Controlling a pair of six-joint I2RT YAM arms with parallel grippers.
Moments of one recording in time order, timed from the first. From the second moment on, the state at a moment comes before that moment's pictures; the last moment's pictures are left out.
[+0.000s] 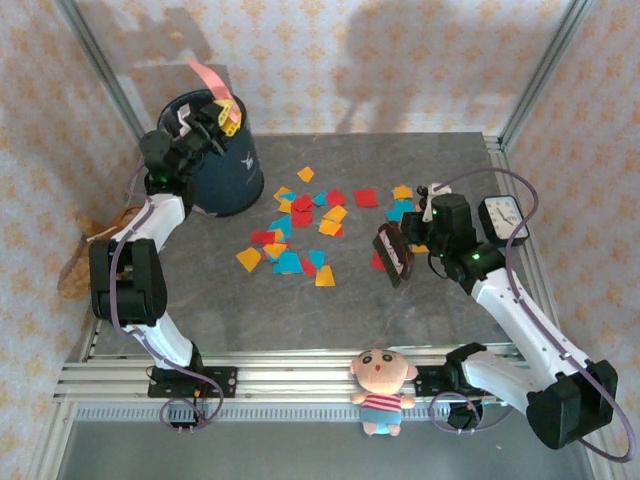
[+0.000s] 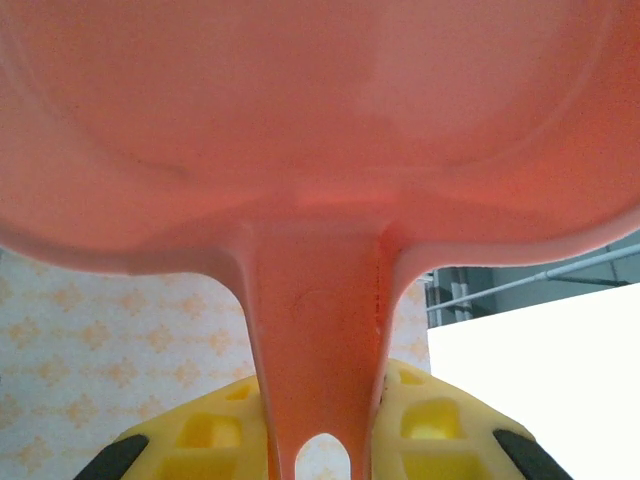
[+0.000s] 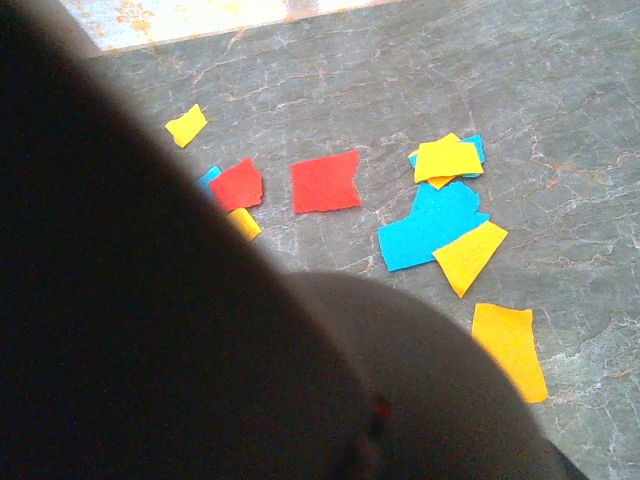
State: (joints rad) left arm 0.11 1.69 1.19 0.85 0.74 -2.04; right arm 0.36 1.01 0.85 -0.44 0.05 0.33
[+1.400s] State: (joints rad) left arm -0.26 1.34 1.45 -1.02 0.34 -0.15; right arm 0.08 1.33 0.90 -0.03 -0.01 0.72
